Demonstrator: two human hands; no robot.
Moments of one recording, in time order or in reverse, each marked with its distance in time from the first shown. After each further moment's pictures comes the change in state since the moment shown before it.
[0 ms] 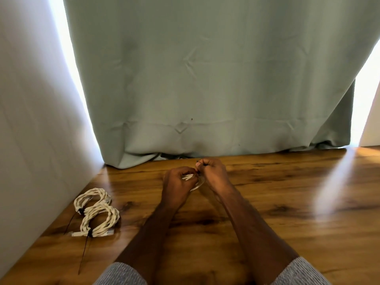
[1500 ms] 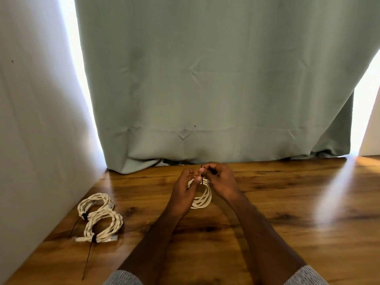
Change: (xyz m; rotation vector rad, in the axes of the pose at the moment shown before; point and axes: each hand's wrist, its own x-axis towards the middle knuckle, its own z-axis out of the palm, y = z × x) left_hand -0.008 0.001 0.005 -0.245 -0.069 -0.021; right_hand 0.004 0.009 -0.018 -0.038 -0.067 -0.244
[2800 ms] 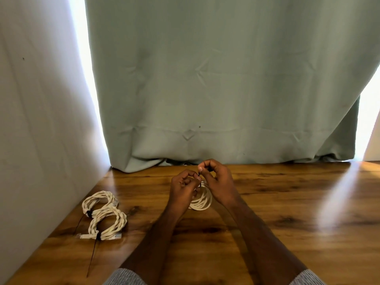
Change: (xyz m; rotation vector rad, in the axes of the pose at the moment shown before) left_hand 0.000 0.020 -0.004 -0.291 0.158 -0.223; right_hand -0.012 -0.021 0.014 -0.004 0.016 -0.214
